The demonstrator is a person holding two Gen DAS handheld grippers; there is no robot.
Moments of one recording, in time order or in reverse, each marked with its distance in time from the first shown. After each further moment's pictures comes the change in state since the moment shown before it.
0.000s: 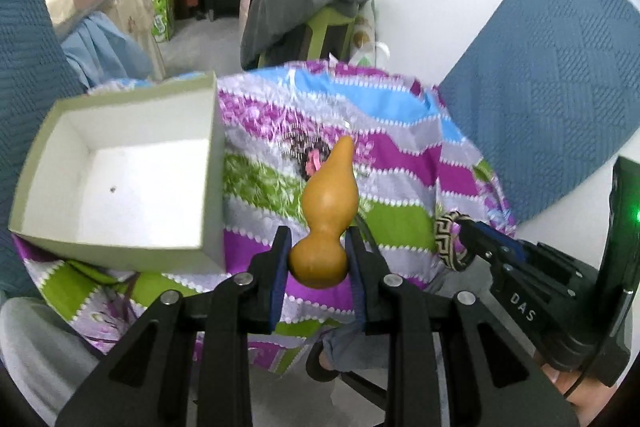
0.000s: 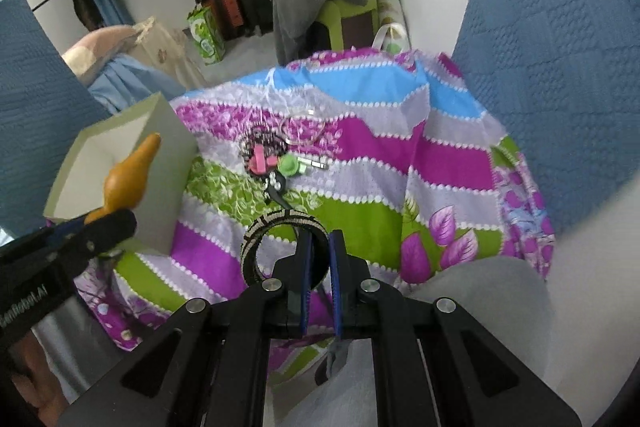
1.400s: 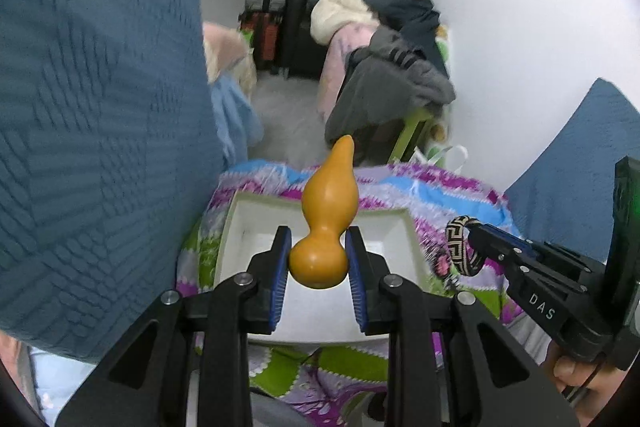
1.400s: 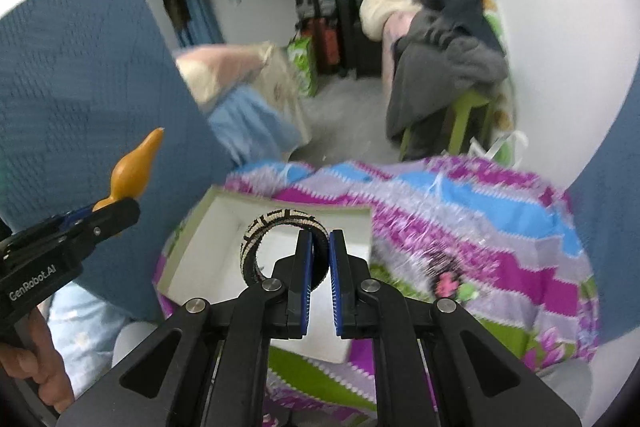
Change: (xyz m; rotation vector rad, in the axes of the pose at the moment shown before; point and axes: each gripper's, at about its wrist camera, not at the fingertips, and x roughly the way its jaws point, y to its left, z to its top) left arm -0.103 0.198 0.055 -0.128 -0.186 0.121; right arm -0.009 0.222 0.089 -0.225 -0.100 0.179
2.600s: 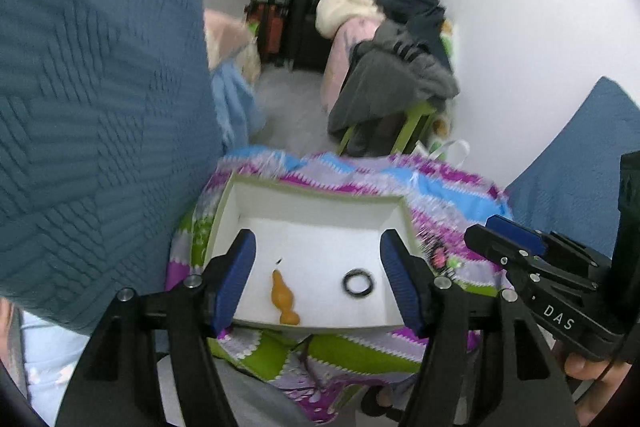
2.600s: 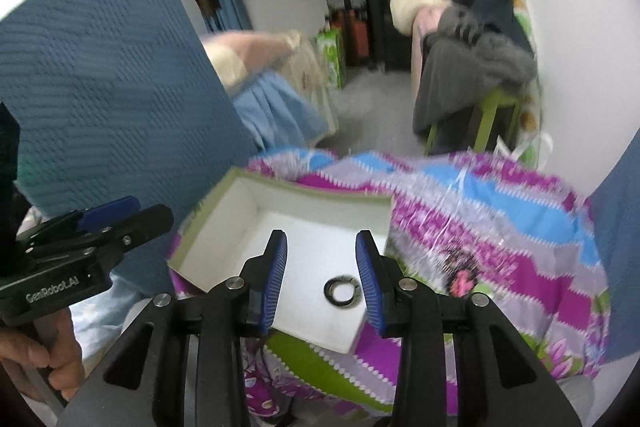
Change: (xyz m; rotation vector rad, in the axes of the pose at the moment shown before) left arm -0.020 -0.022 -0.006 -0.014 -0.008 0.007; right arm -0.019 -0.008 -0.003 -0.060 -0.005 0.091
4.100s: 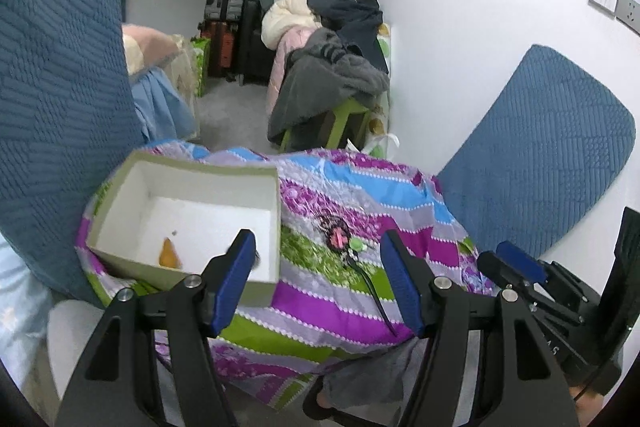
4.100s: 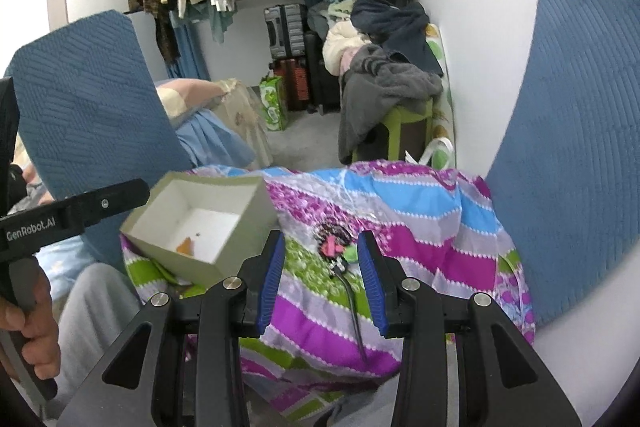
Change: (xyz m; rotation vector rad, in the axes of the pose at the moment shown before) left arm -0.016 -0.130 -0.072 0.035 -0.055 -0.121; right arm -0.118 -0.116 -0.113 0.060 -0.176 -0.154
